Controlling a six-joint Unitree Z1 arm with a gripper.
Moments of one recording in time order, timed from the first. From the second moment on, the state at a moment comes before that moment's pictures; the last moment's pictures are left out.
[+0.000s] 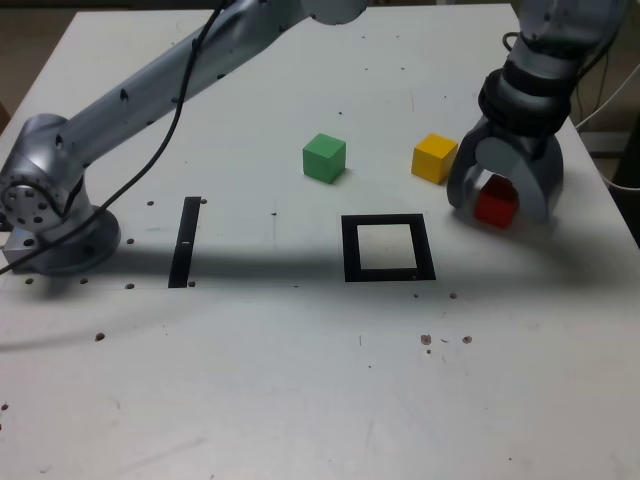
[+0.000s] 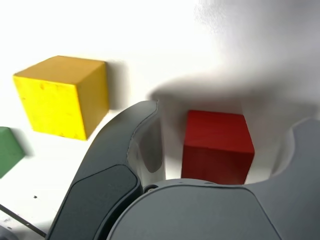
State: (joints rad) arm 0.04 2.58 -2.48 1.62 0.13 0.59
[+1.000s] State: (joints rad) arm 0.03 2.58 -2.49 1.62 0.14 0.59
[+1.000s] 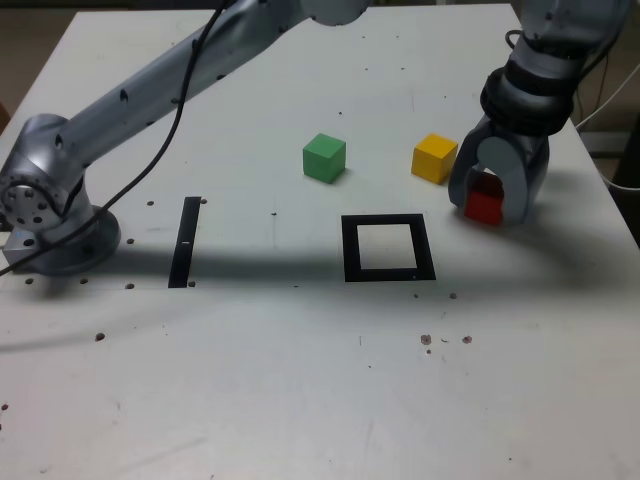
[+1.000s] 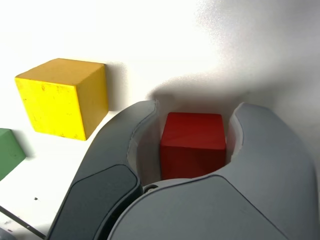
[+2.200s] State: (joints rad) arm -0.04 2.19 -2.04 1.60 0.08 0.10
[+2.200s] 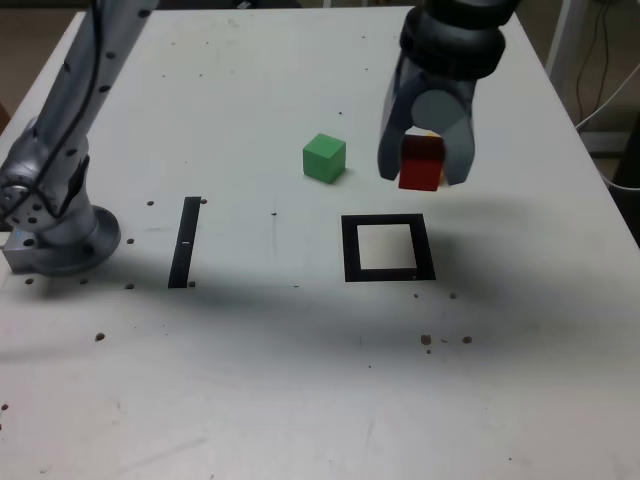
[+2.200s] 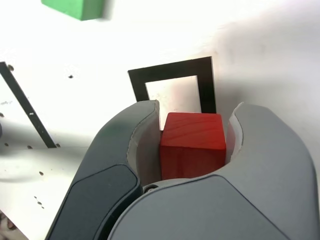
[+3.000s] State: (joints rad) arm -0.05 2.07 -1.66 1.36 0.03 0.06
